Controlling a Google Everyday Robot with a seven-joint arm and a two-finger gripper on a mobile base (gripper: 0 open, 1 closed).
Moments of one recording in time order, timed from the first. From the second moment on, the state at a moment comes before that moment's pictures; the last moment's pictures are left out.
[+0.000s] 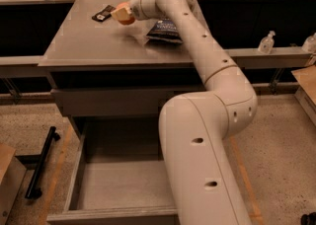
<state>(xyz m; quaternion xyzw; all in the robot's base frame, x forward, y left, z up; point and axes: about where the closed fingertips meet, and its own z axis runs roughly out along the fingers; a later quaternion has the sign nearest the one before) 0.932 0.113 0.902 -0.38 0.72 0.20 0.54</state>
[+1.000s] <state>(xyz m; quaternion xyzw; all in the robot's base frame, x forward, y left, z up) 0.793 0.042 0.916 -0.45 0.72 0.24 0.47</state>
